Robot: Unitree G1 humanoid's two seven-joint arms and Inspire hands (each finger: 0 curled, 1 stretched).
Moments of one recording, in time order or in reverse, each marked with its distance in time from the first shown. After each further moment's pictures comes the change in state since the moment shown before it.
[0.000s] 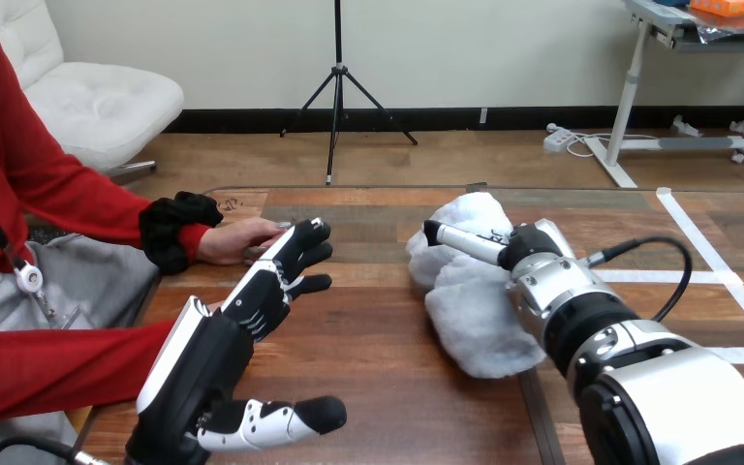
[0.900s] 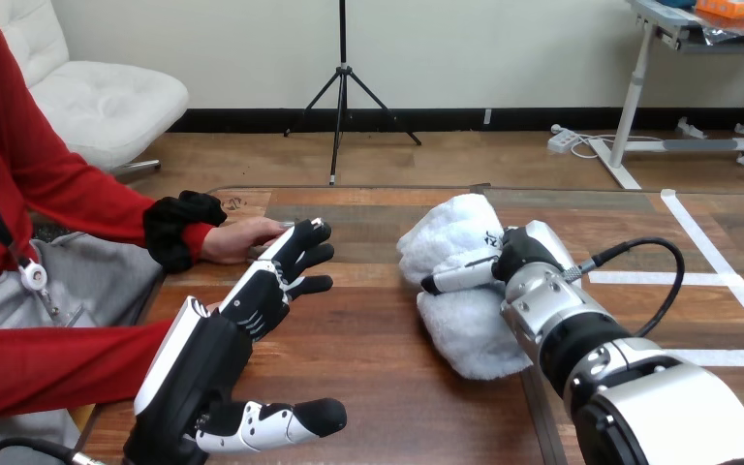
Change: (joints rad) left arm 0.011 -0.001 0.002 -0.030 0.008 0.001 0.010; right arm 0.052 0.006 0.067 0.000 -0.111 -0.081 -0.001
